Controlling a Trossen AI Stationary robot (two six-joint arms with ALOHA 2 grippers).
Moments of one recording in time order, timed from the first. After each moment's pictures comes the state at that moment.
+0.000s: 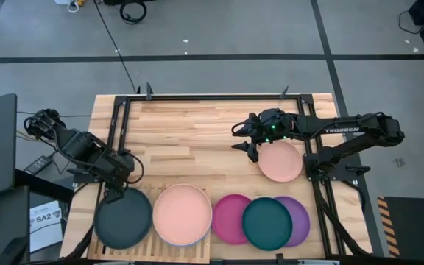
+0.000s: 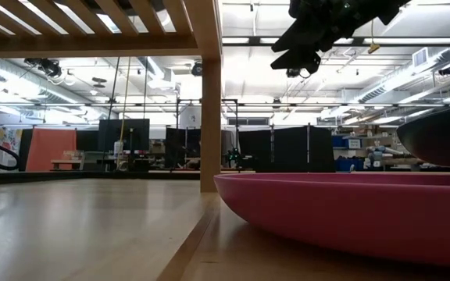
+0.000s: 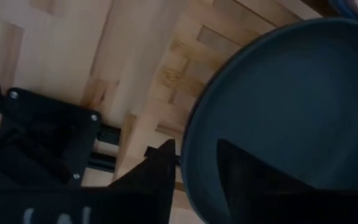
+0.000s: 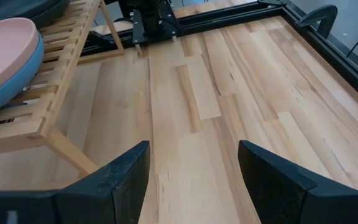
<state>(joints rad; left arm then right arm) -0.58 1.12 1.37 -1.57 0.09 -0.99 -0.13 1.20 0.87 -0.16 -0.10 0.13</state>
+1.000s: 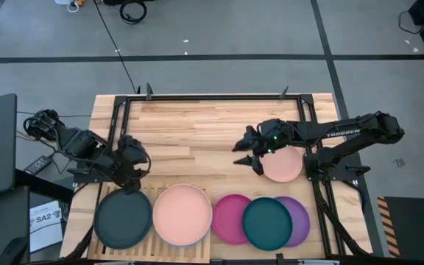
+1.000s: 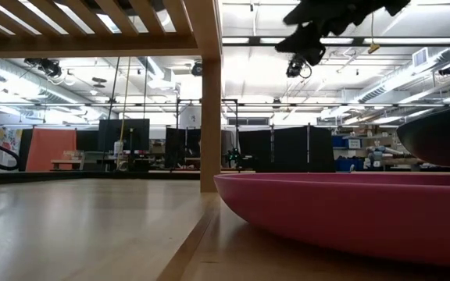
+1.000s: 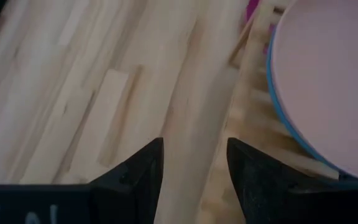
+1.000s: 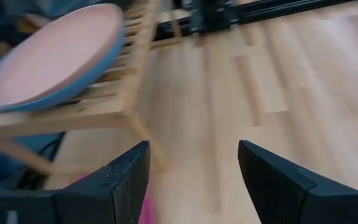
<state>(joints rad) -0.54 1.12 1.37 -1.33 -0.40 -0.75 0.00 1.20 0.87 -0.16 -0.17 0.19</state>
